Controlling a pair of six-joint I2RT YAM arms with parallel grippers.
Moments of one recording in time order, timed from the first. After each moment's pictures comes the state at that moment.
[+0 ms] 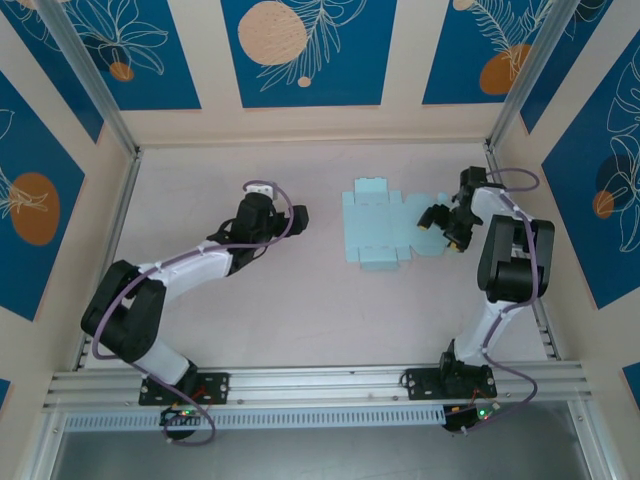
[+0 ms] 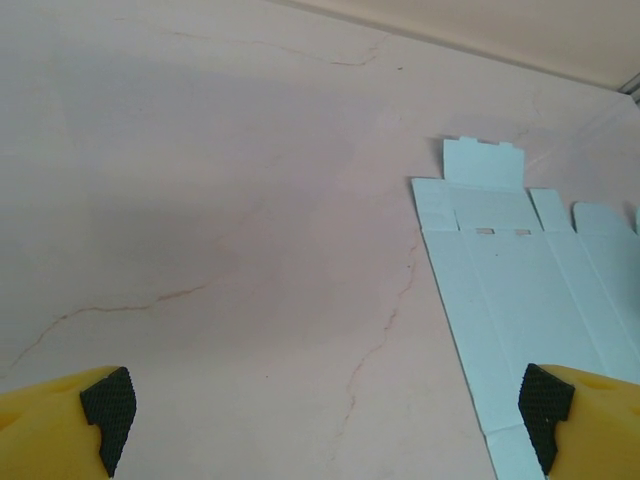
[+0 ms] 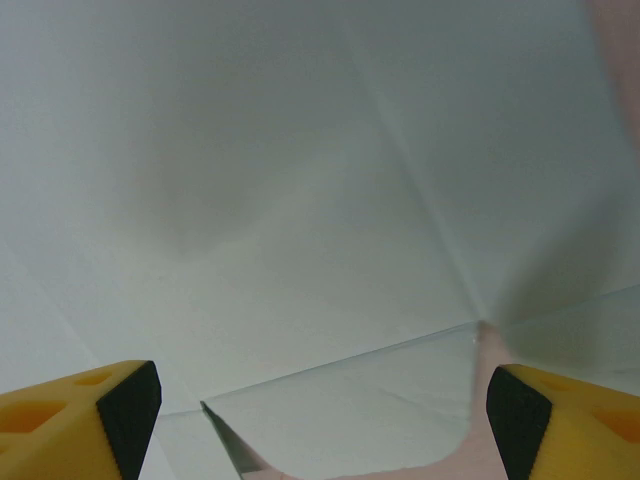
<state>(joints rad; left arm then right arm) -0.57 1.56 0.89 0.12 -0.11 -0.53 -0.15 1.87 1.28 -0.82 -0.23 0.38</state>
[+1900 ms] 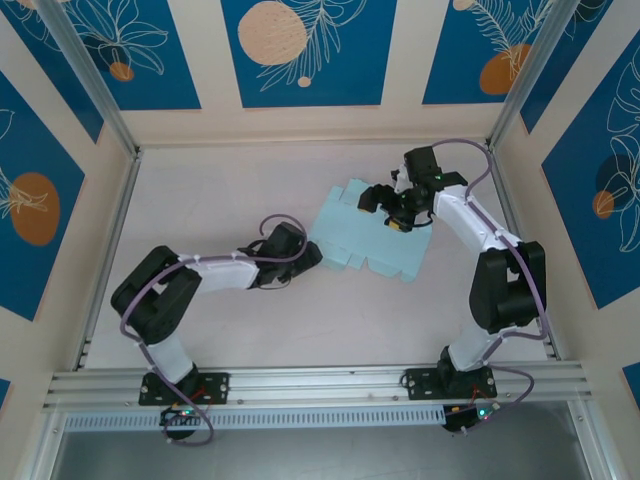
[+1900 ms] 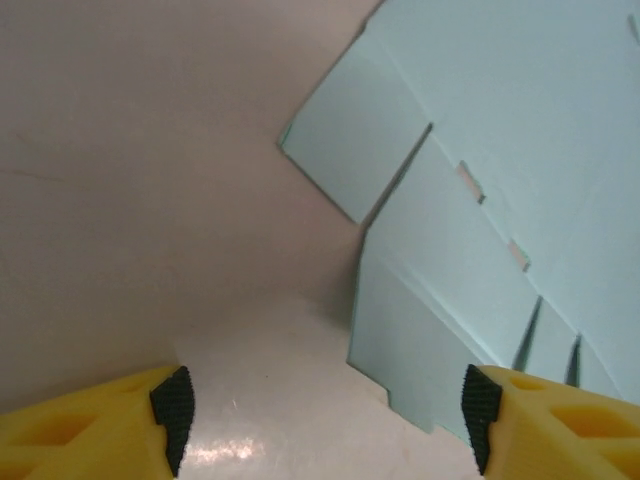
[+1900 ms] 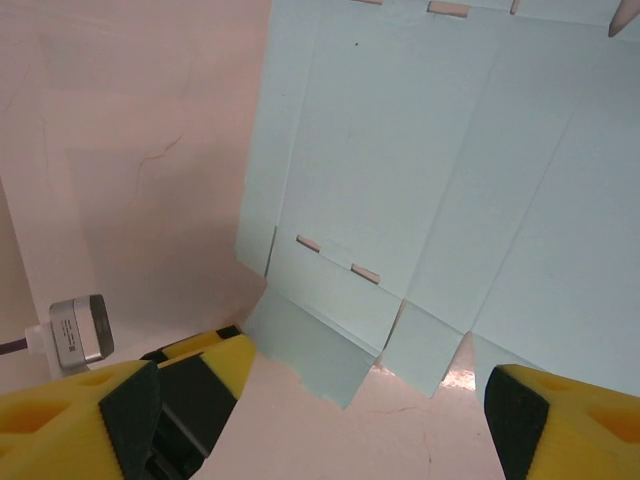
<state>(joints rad) -0.73 1.73 0.86 -0.01 0.00 -1.12 0.21 1.66 1.33 -0.77 -0.47 0.55</state>
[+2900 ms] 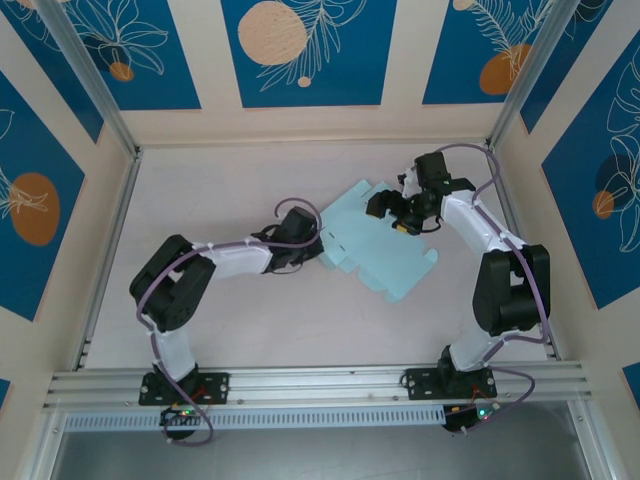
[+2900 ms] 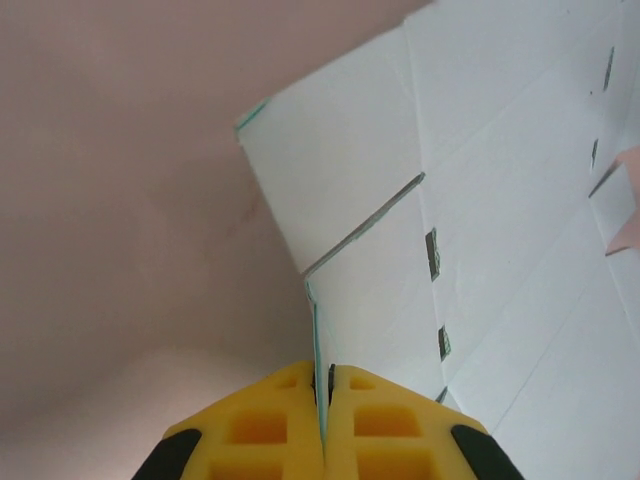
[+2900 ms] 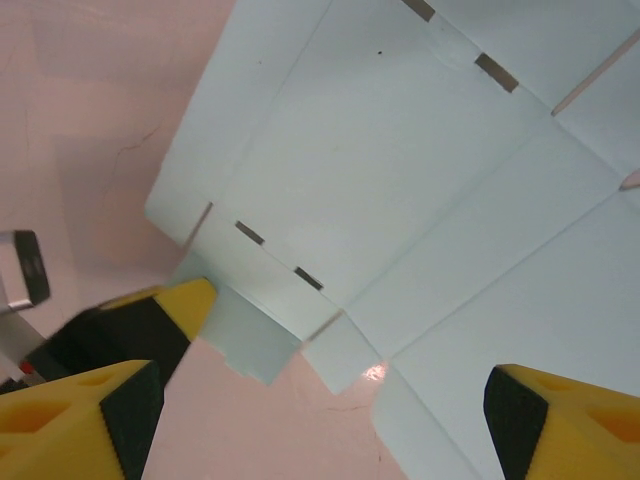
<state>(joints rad) -0.70 1.83 1.05 -0.04 -0.02 -0.91 0.15 1.64 1.28 -0.75 -0.50 0.42</state>
